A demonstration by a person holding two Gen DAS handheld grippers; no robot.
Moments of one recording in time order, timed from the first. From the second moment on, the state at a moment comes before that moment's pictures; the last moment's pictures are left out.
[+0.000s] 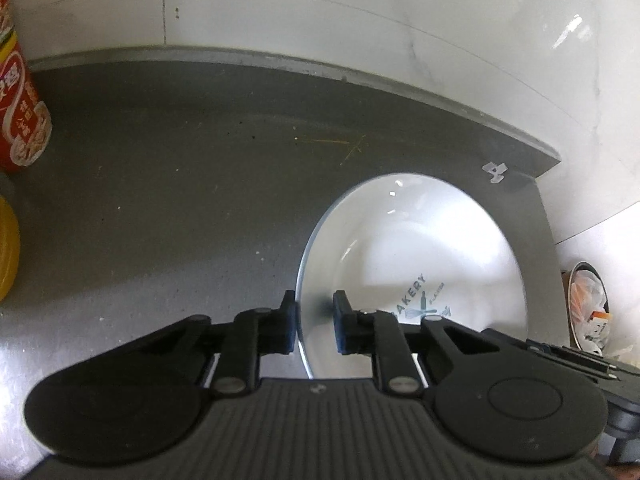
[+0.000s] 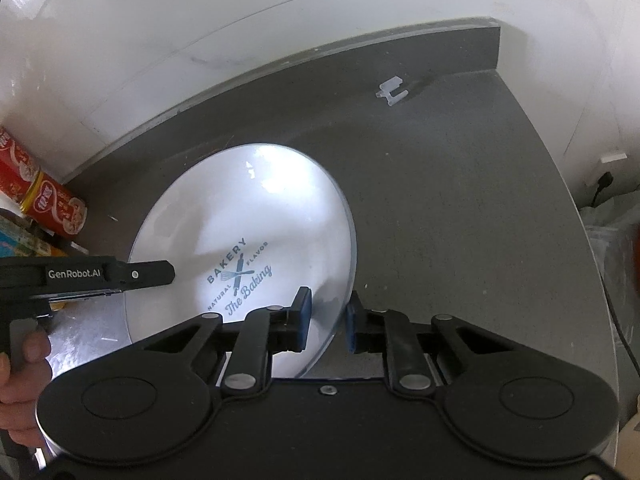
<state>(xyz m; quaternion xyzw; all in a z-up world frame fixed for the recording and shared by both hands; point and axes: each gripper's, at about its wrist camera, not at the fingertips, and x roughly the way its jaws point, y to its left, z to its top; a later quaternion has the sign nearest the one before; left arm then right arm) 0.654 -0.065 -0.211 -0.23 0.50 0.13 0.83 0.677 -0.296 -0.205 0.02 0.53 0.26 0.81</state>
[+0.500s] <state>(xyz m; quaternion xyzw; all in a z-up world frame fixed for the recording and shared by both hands) 0.616 -0.060 -0.164 -0.27 0.45 0.13 0.84 0.654 -0.312 -0.160 0.04 0.49 0.30 0.82</state>
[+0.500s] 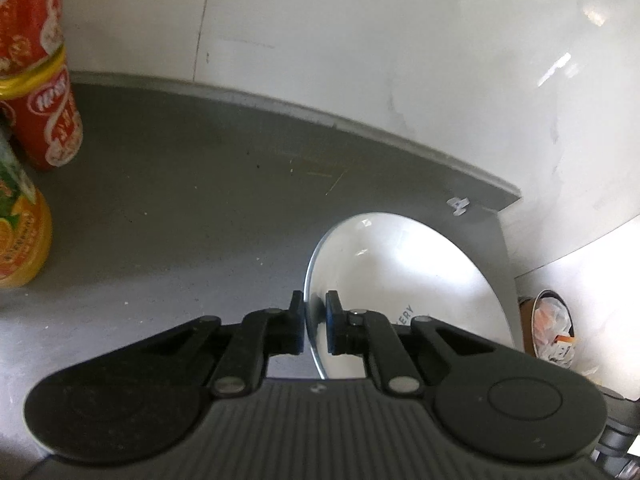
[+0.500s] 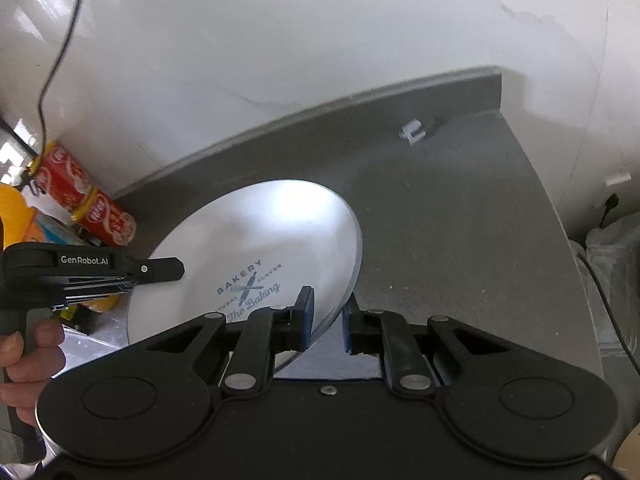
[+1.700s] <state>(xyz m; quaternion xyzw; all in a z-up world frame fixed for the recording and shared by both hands) 0.427 -0.001 -0.073 -0.26 0.39 0.05 0.88 0.459 -0.268 -0.062 0.05 0.40 0.29 0.87</state>
